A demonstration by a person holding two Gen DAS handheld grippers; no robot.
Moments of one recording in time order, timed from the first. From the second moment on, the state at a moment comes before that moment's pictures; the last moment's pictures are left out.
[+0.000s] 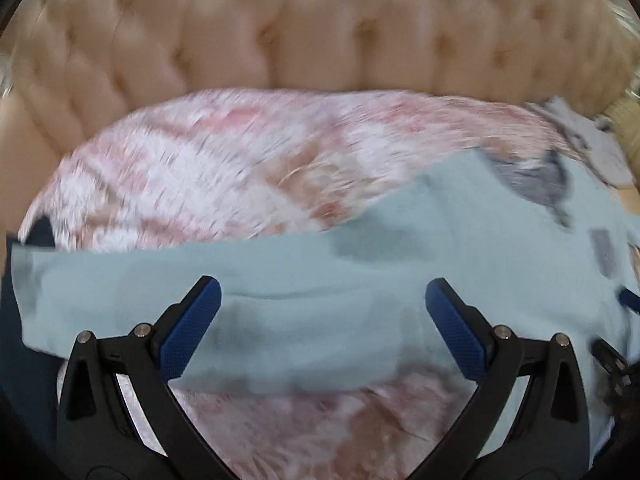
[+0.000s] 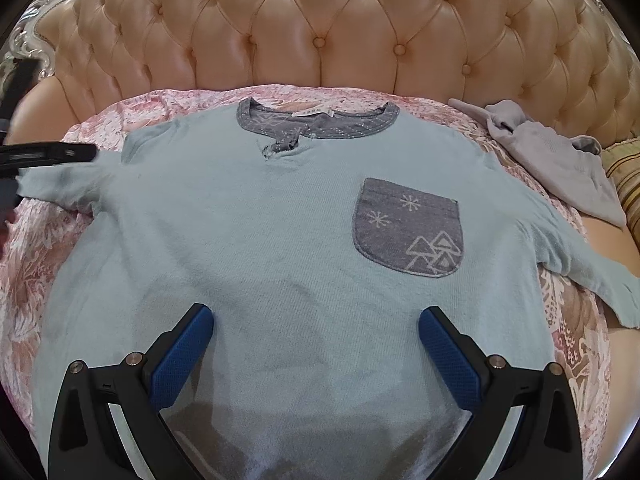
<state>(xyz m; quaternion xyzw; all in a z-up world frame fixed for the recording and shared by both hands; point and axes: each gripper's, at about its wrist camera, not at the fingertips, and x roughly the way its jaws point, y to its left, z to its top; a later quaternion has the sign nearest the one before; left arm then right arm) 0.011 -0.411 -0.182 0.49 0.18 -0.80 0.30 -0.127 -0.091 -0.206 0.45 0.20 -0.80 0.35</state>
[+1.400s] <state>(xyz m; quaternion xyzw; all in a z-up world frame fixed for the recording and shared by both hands) -0.158 -0.311 -0.197 0.51 0.04 -0.84 0.17 -0.274 -0.159 -0.207 0.46 0.29 -0.80 0.27</state>
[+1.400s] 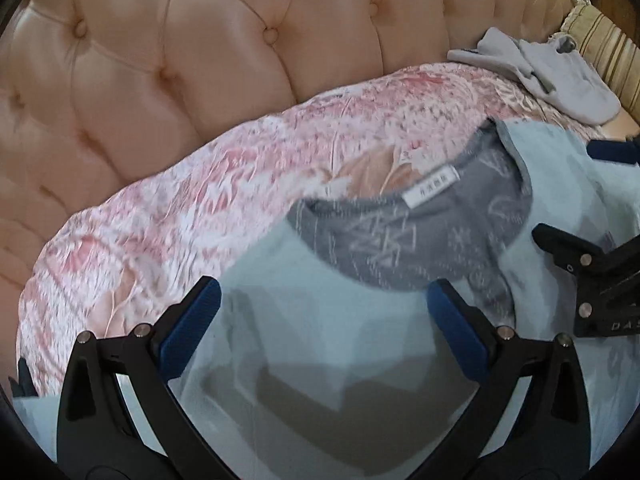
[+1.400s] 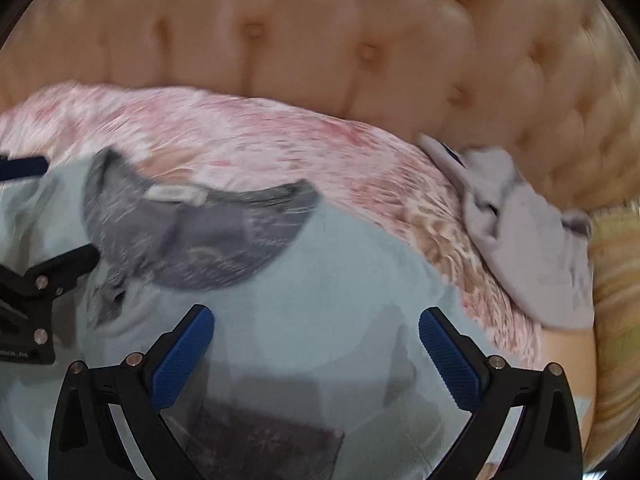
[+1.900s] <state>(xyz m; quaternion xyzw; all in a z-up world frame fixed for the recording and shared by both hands) -0.070 -0.334 -0.142 0.46 0.11 -0.88 0.12 -0.159 -0.127 -0.169 0.42 0.25 -0.80 0.34</state>
